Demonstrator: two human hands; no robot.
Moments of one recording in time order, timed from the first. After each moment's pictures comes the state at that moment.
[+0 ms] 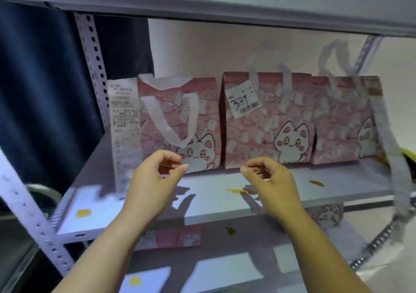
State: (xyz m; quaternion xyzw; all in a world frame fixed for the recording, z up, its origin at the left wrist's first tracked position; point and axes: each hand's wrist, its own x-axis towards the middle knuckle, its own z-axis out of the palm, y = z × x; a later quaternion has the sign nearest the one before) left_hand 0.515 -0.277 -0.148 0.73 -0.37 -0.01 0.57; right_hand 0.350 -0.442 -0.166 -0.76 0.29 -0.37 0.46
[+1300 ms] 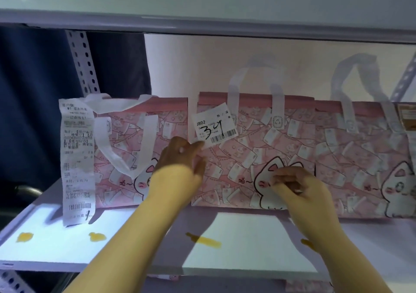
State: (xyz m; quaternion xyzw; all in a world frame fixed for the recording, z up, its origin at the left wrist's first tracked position) left_hand 0.484 -0.438 -0.117 0.83 -0.38 0.22 0.34; right_hand 0.318 -0.600 -0.139 -0.77 0.22 -0.38 0.46
